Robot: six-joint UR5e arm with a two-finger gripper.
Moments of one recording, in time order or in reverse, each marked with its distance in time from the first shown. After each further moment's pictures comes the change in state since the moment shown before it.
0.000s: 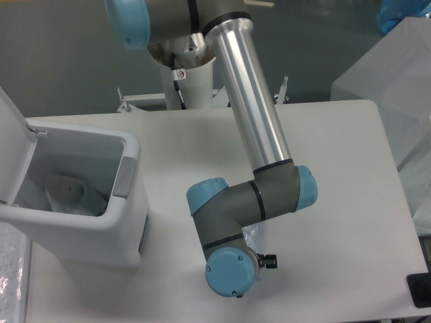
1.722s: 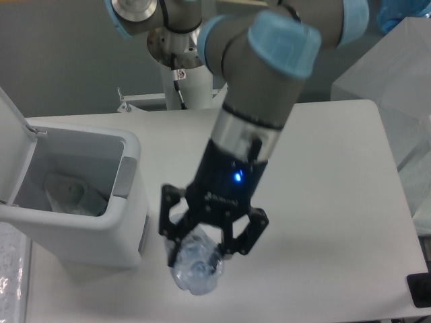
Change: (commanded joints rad) arm 0.118 0.434 0.044 0.478 -1.014 0.000
